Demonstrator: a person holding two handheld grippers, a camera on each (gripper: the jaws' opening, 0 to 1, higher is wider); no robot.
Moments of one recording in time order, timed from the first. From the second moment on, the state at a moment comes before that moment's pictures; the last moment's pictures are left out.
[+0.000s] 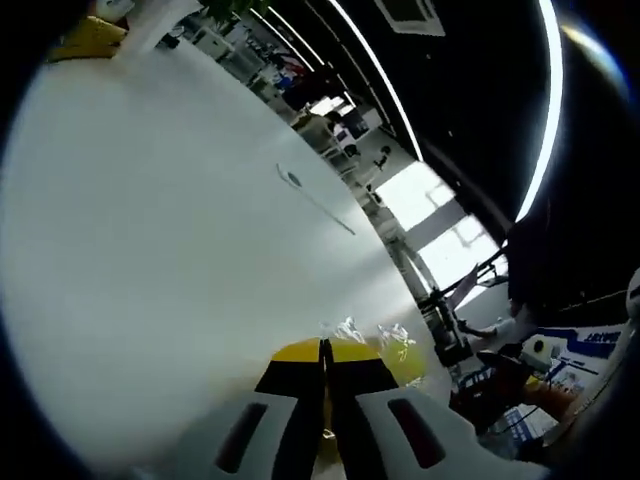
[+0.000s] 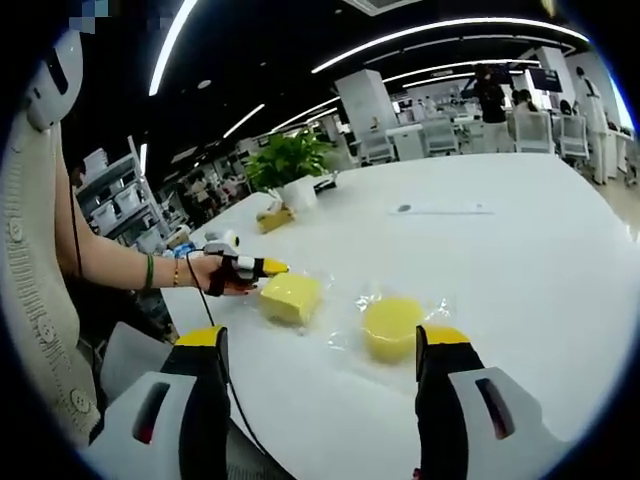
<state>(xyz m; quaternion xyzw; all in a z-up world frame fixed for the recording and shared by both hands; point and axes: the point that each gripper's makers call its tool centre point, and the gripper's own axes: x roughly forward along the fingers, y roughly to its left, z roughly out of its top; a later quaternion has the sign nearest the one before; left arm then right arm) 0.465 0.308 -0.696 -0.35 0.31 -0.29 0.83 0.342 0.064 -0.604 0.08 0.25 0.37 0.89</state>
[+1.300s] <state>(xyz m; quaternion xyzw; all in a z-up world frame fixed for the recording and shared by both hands) 0.430 0.236 -0.525 -0.02 0.20 -0.33 0.92 0.317 0.057 -0.522 0.06 0.13 0.45 0.88</state>
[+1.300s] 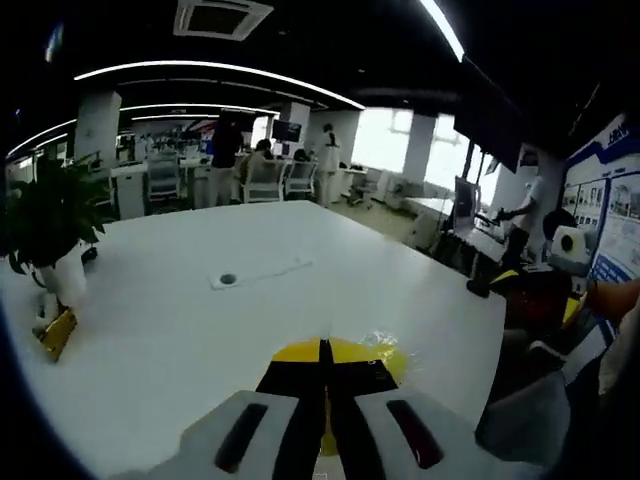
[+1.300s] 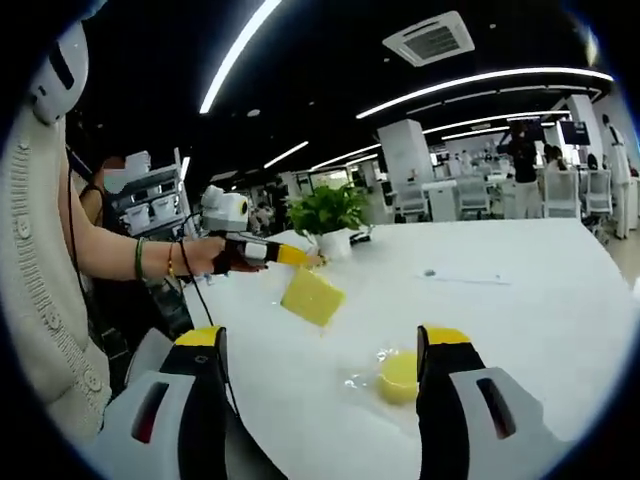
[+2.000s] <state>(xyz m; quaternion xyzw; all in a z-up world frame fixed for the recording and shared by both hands) 0.404 0.200 -0.426 0.01 0.15 -0.41 0.90 0.373 0.096 -0.429 -0.06 0.06 0.55 0.83</state>
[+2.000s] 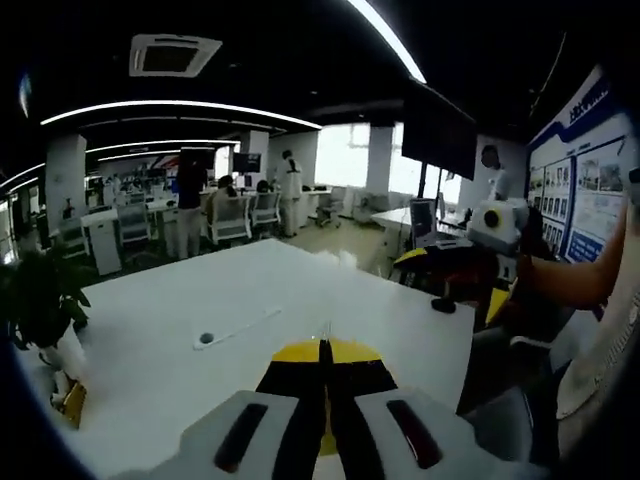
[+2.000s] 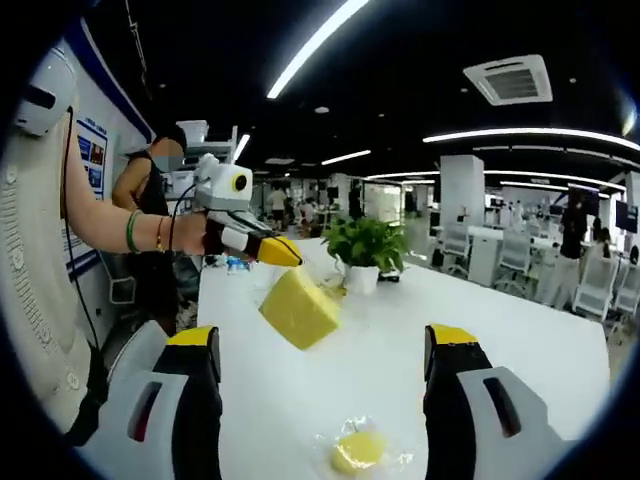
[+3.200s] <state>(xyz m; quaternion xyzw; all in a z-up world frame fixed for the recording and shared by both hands) 0.389 0.149 -0.409 0.06 0.14 -0.54 0.83 0.395 0.185 -0.479 -0.19 0.14 0.66 0.71</state>
